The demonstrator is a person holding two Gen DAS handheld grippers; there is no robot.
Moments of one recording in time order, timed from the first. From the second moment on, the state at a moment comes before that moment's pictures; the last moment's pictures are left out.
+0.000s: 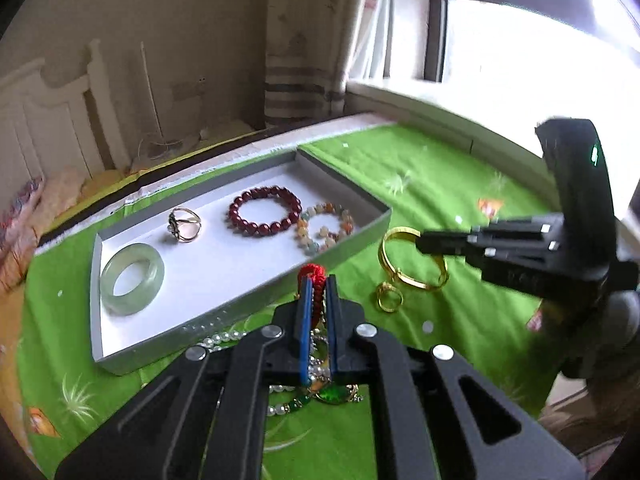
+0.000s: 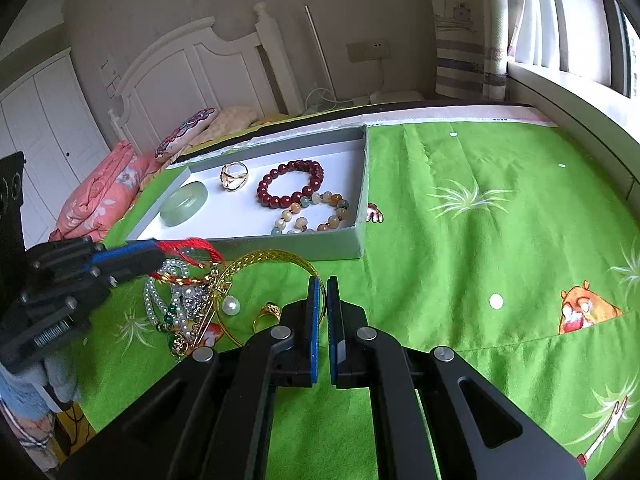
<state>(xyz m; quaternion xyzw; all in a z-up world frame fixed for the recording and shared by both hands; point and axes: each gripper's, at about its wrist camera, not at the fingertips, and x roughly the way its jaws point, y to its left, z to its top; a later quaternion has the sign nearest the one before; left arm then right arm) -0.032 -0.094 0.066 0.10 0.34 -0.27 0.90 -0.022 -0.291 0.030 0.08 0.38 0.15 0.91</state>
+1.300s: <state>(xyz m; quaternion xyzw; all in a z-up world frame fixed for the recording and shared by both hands) 0.042 -0.058 0.081 0.05 0.33 -0.22 0.92 0.094 -0.256 0.046 0.05 0.41 0.13 0.90</state>
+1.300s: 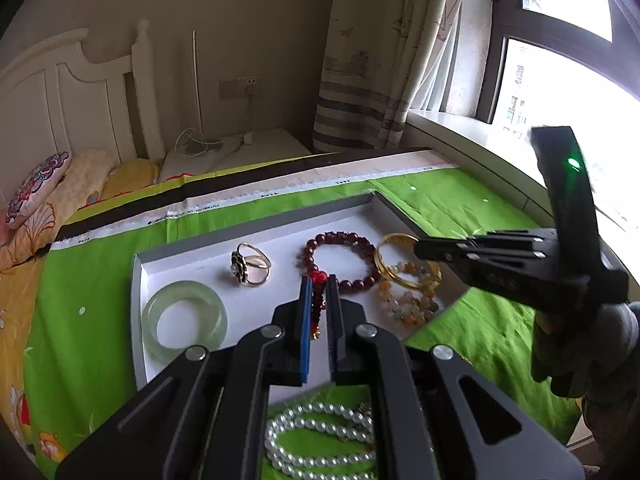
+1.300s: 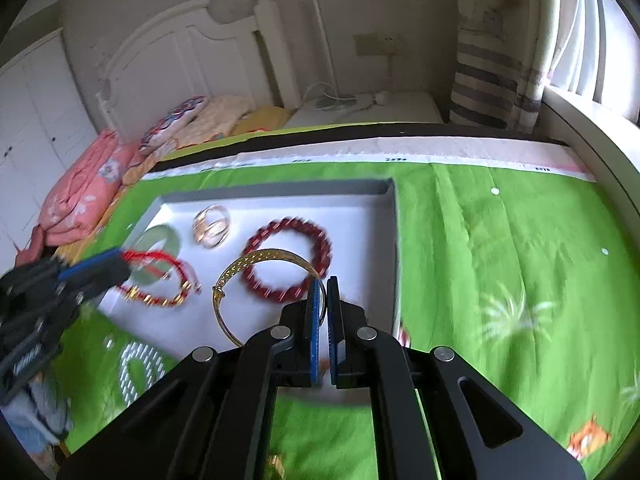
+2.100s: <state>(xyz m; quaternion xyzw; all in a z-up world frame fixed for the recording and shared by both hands) 0.032 -0.015 0.071 0.04 0.31 -0.11 0.94 0.099 -0.274 0.055 0.07 0.38 0.07 0.92</state>
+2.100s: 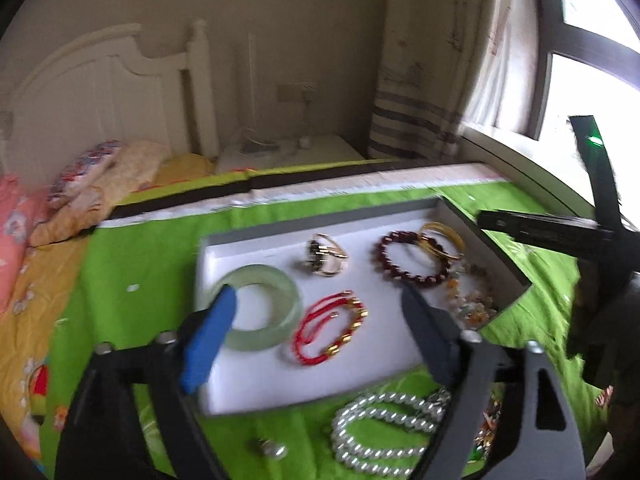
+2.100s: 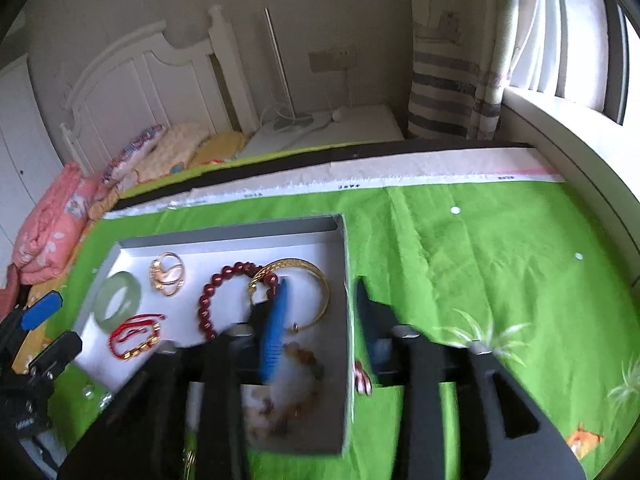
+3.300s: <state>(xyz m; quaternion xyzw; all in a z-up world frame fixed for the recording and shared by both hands) -0.052 0.054 0.029 -0.09 0.37 -0.04 0.93 -0.037 -0.200 0.022 -0.01 0.43 0.21 0.88</state>
